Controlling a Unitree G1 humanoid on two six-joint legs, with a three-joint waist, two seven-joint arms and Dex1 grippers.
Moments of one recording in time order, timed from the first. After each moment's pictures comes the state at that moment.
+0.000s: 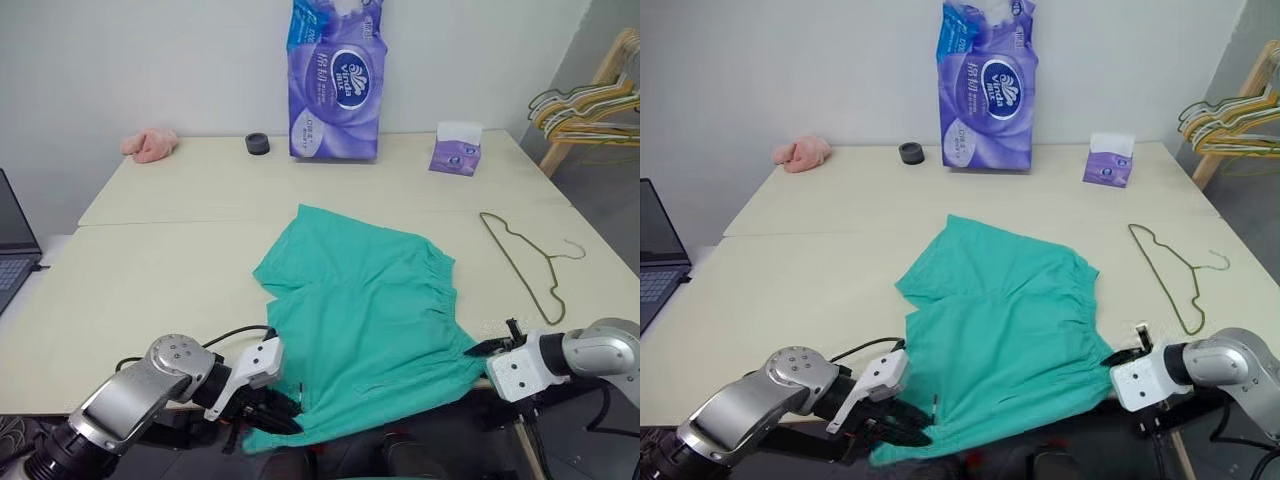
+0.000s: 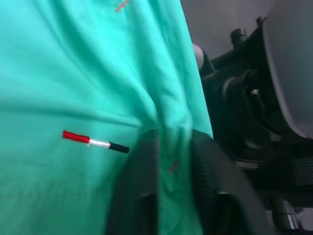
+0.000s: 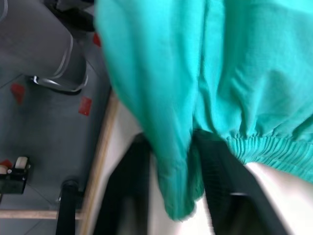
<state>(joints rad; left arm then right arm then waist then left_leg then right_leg) -0.06 0.92 -0.32 -0.39 -0.40 0.63 -1.30 0.03 -1.17 0.17 -0.19 -0.14 -0.32 1.06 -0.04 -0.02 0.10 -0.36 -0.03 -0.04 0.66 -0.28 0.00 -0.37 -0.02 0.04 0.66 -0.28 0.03</state>
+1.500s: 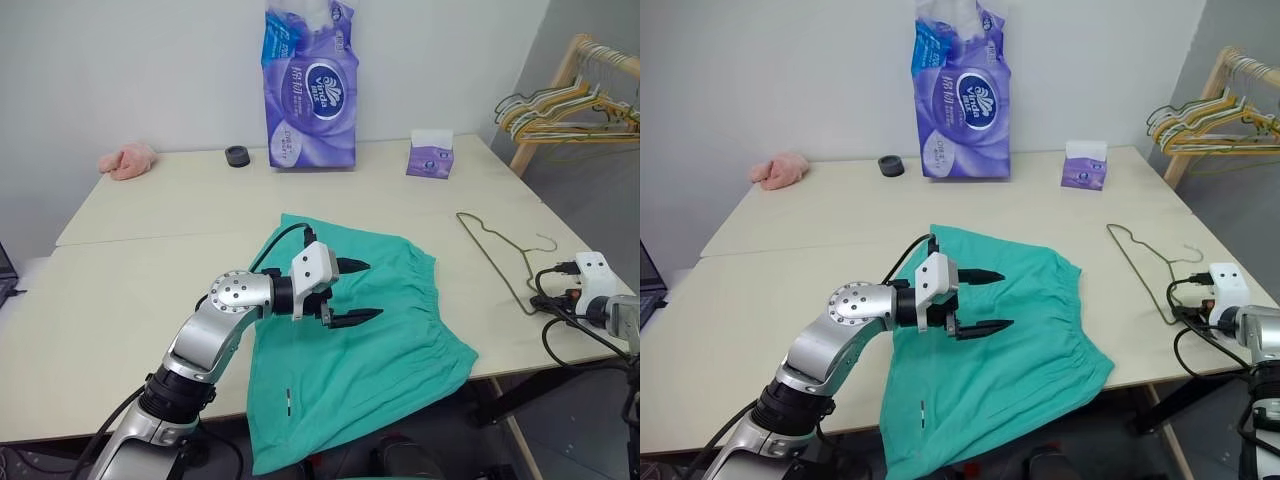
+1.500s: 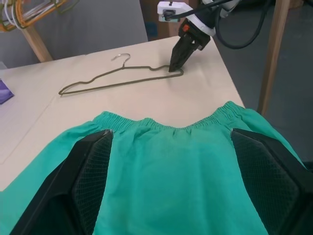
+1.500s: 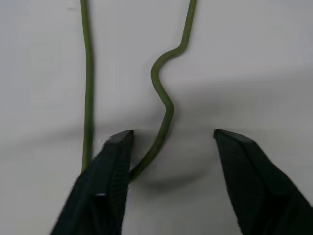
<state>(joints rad) -0.40 0.48 -0.27 -0.22 -0.30 0.32 -0.97 -0.42 -0.81 -0.20 0.52 0.14 0.85 0.68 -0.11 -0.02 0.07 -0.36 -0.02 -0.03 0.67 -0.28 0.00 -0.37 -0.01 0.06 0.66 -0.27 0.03</state>
